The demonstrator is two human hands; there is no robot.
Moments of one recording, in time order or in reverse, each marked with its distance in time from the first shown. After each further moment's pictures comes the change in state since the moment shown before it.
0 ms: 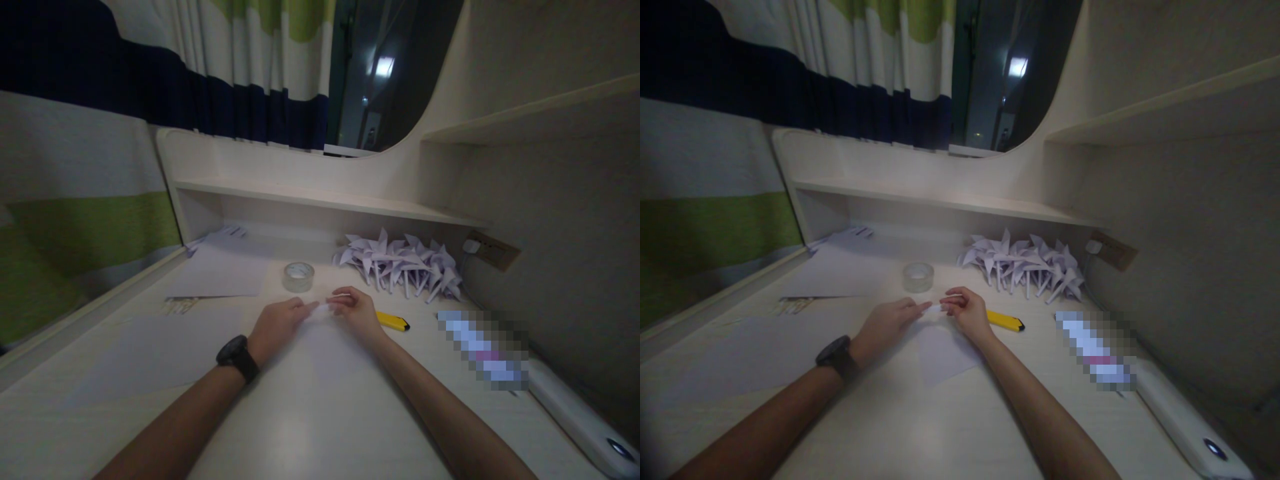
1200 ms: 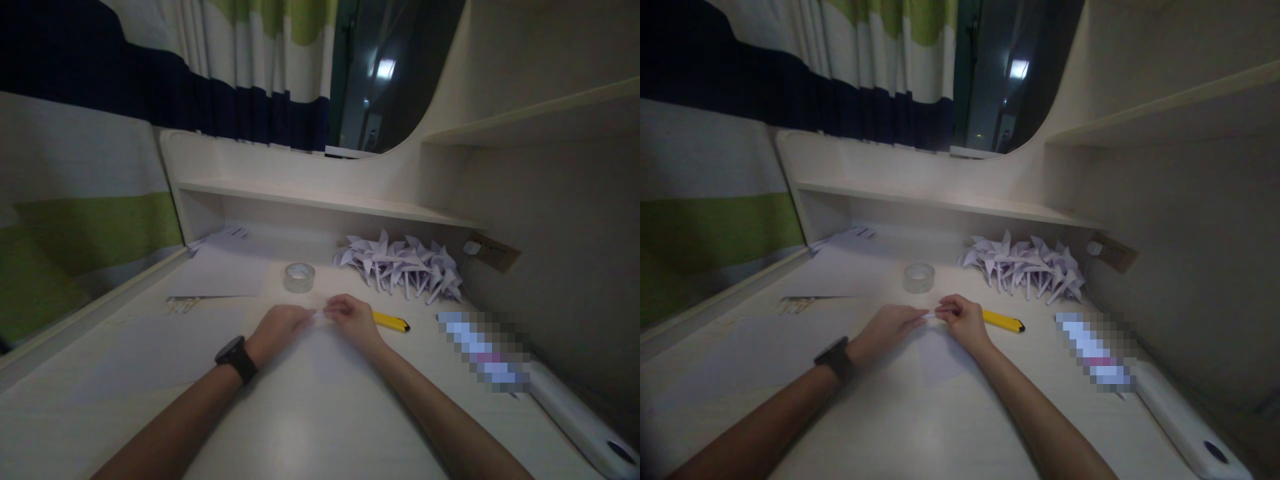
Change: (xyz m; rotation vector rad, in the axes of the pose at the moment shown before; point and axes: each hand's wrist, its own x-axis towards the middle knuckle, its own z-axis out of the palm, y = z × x) left_hand 0.002 -0.003 0.008 -0.227 -0.012 0.023; right_hand -0.018 -0.006 0.008 -0.202 -0.035 -0.131
